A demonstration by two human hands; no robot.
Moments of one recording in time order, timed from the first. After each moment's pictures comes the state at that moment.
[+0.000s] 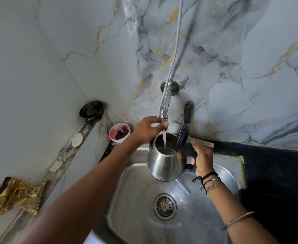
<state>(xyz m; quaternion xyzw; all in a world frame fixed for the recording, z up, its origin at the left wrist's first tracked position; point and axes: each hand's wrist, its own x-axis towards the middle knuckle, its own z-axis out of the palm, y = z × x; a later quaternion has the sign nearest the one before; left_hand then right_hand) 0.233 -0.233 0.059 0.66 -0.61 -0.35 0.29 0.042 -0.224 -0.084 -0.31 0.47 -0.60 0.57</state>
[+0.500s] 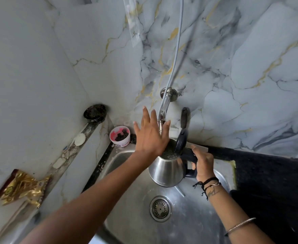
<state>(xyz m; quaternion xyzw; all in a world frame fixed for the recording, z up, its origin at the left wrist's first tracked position) 0.199 -0.193 0.055 0.73 -0.64 -0.05 0.24 0.038 -0.206 -0.087 -0.31 0.47 -0.59 0.58</state>
